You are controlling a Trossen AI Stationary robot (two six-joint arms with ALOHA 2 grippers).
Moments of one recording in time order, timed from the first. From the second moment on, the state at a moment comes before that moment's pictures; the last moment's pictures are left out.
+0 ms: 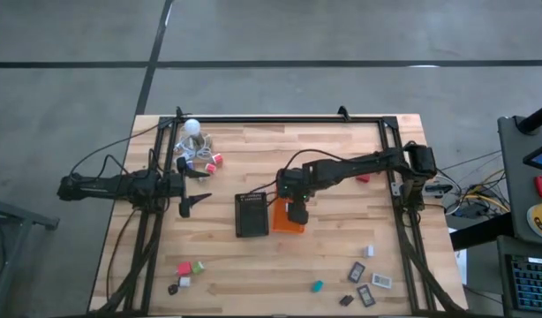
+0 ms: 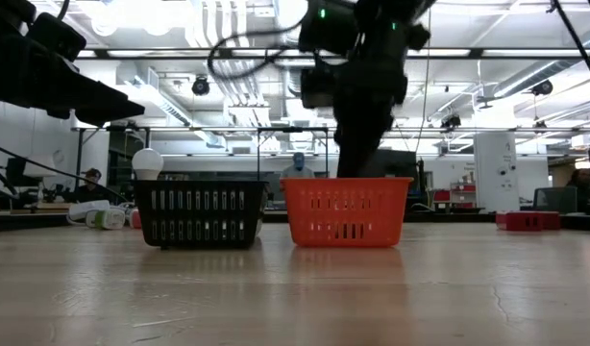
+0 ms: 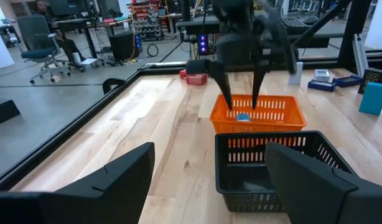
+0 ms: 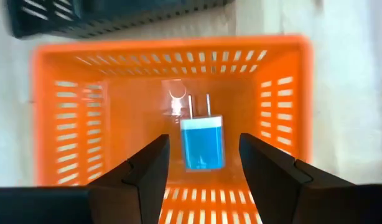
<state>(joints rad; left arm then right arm) -0.09 0.02 0.08 -0.23 -0.25 0.06 -0.01 1.85 1.33 -0.68 -0.10 0.15</state>
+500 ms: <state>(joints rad) -0.09 0.02 0.08 -0.23 -0.25 0.06 -0.01 1.51 1.38 -0.86 0.27 0.33</state>
